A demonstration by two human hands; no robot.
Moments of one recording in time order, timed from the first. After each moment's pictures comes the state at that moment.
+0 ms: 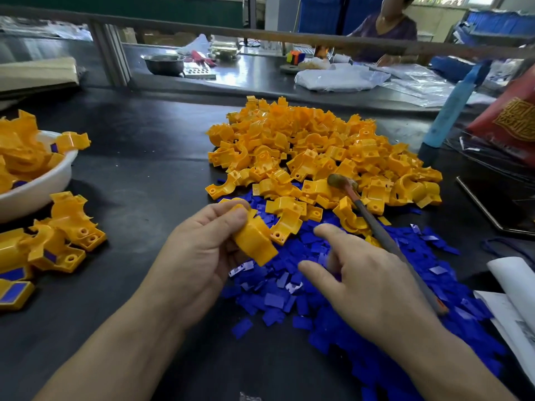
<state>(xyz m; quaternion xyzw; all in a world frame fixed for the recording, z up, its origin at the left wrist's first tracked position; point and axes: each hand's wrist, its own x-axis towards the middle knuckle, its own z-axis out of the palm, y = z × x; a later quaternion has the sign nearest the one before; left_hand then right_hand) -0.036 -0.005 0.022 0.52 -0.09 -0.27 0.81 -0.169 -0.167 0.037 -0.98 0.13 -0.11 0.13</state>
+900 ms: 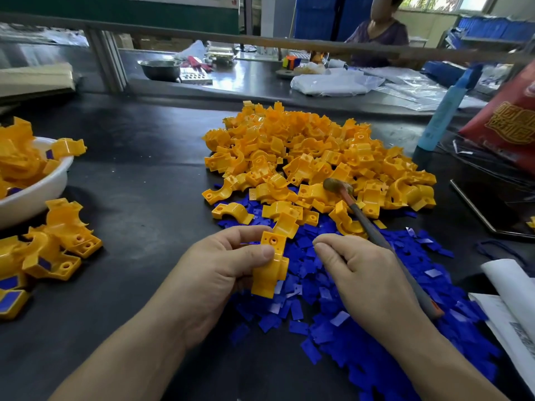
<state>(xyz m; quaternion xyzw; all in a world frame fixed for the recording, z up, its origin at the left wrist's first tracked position) -0.053 -0.005 0.026 0.60 -0.12 -0.35 0.71 -0.163 -0.175 0.025 -0.91 0.18 -0.22 0.29</state>
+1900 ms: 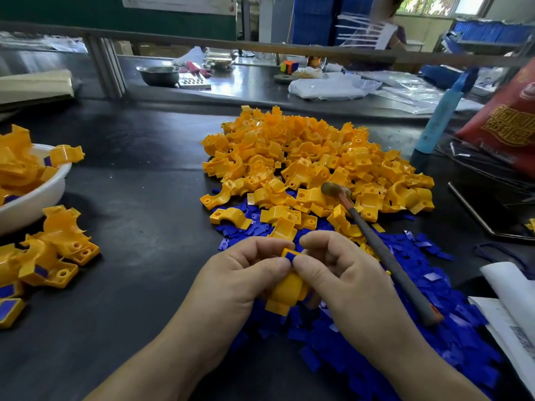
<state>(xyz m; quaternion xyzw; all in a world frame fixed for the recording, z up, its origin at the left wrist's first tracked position) -0.069 -0.011 0.017 0.62 -0.21 -0.33 0.68 -0.166 -0.151 0.037 -0.82 0.12 -0.19 0.53</state>
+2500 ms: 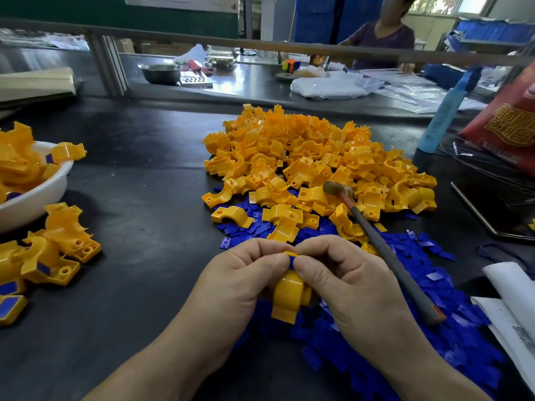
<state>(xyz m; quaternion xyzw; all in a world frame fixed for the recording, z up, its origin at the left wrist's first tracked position) -0.070 -0.011 0.015 0.62 -0.20 -0.32 0.69 -0.167 -0.150 0.035 -0.81 0.07 -0.21 0.55</state>
